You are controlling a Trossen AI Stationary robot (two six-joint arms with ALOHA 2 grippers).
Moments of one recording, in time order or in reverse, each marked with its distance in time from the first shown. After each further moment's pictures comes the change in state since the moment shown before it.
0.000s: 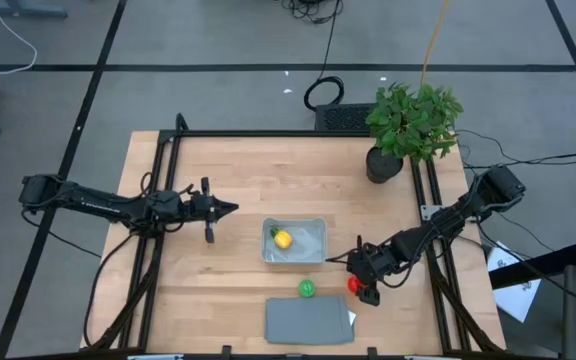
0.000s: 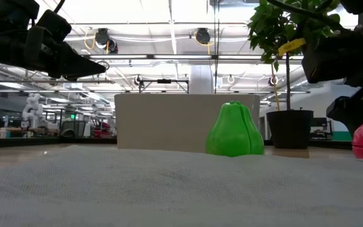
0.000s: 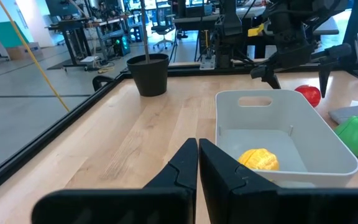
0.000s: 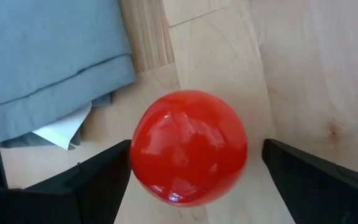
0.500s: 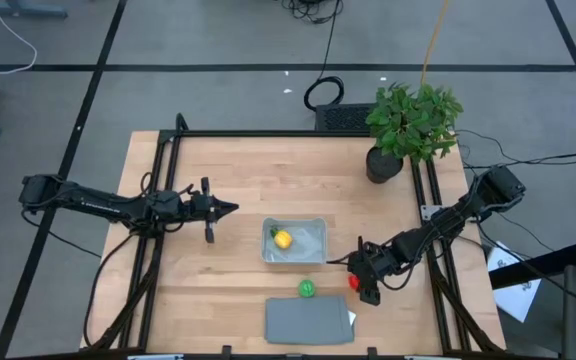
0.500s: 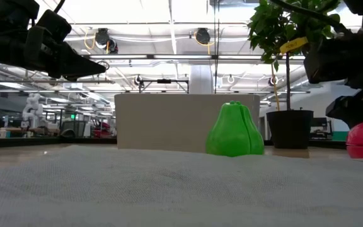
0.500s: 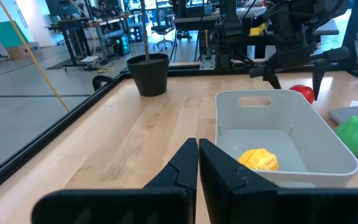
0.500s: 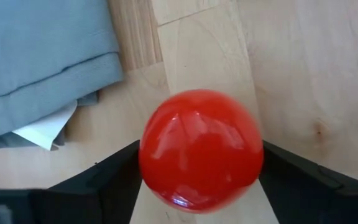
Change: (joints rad) left arm 0.000 0.000 0.000 0.000 0.000 -0.002; right arm 0.012 0.002 -0.002 -0.010 0.048 -0.016
